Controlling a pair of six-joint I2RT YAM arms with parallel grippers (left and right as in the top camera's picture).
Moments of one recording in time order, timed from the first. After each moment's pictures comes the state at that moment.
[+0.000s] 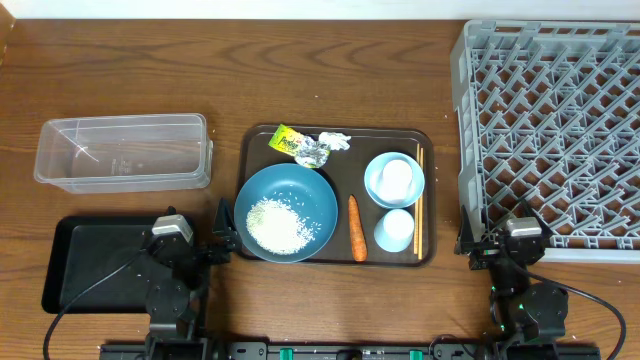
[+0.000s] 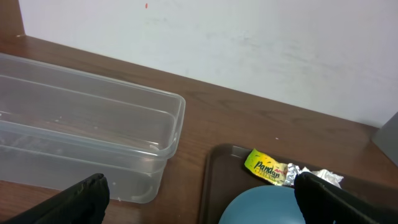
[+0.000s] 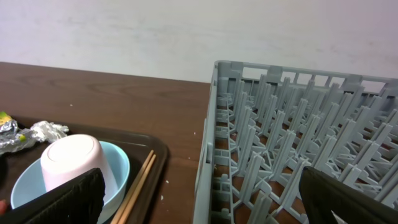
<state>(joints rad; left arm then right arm) -0.04 0.01 0.02 -0.12 -0.07 -0.28 0.07 0.01 0.01 -0.07 -0.01 -0.05</state>
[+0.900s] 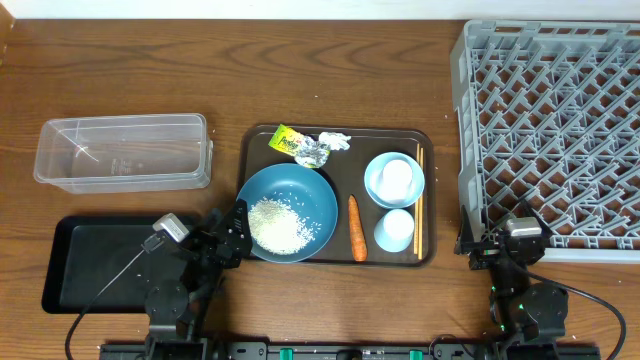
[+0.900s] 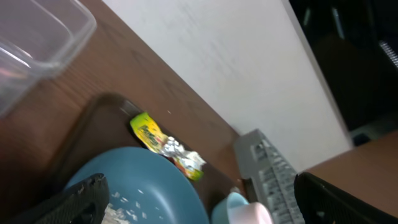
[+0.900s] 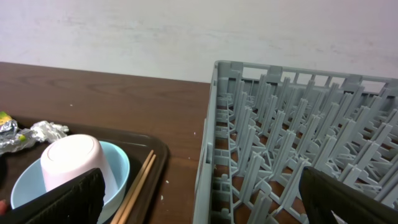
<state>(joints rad) -0.04 0.01 0.02 -0.10 0.24 -0.91 0.07 0.01 0.01 -0.07 -0.01 -0.05</state>
